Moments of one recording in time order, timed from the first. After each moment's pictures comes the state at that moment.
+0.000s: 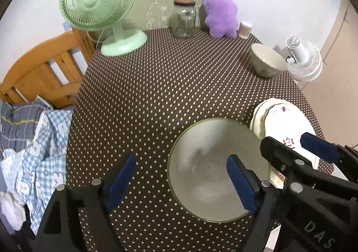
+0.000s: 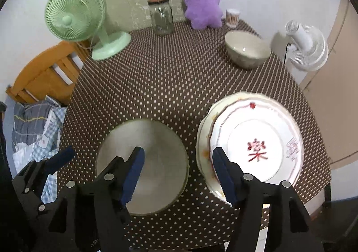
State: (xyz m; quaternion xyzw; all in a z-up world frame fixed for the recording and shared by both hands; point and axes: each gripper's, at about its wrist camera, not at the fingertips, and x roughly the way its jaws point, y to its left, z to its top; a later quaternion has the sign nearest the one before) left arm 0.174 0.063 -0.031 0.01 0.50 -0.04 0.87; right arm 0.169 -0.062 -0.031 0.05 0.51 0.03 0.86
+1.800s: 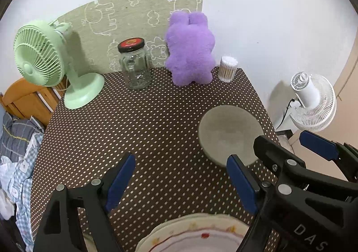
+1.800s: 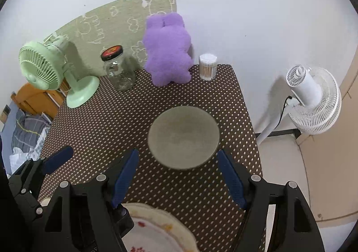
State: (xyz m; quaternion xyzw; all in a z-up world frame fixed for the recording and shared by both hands) left arm 0.343 -0.132 -0.012 -0.02 0.45 0.03 0.89; right arm 0.347 -0.258 -0.007 0.02 0.45 0.10 0.89
